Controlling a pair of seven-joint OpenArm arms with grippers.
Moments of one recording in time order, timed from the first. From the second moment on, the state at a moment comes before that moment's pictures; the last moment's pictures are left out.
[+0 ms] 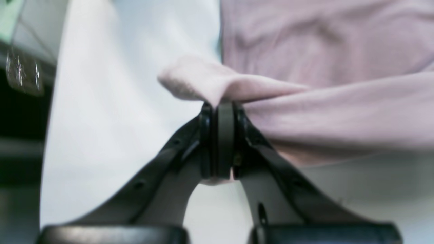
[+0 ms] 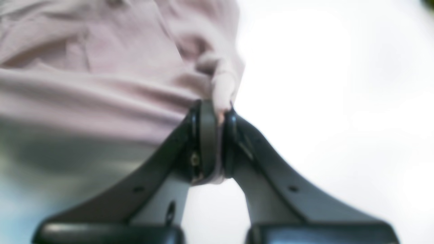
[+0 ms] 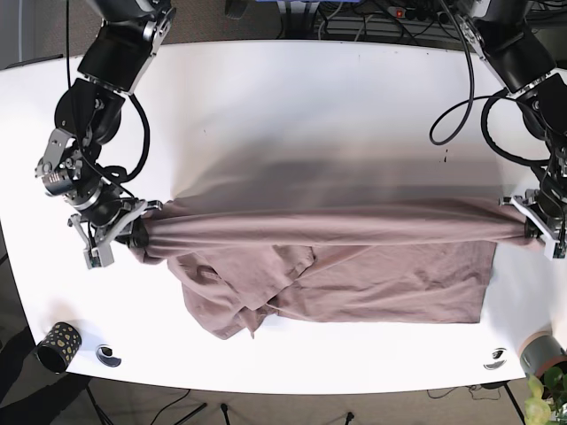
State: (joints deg) left arm -8.3 -17.5 -33.5 92.3 -10.4 -34.6 54.0; right arm 8.7 10.6 27.7 94.6 24.2 34.1 -59.4
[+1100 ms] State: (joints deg) left arm 19.7 -18.5 -46.0 92.4 -11.4 -40.4 47.1; right arm -21.4 14.1 32.2 103.1 40.8 39.7 -69.3
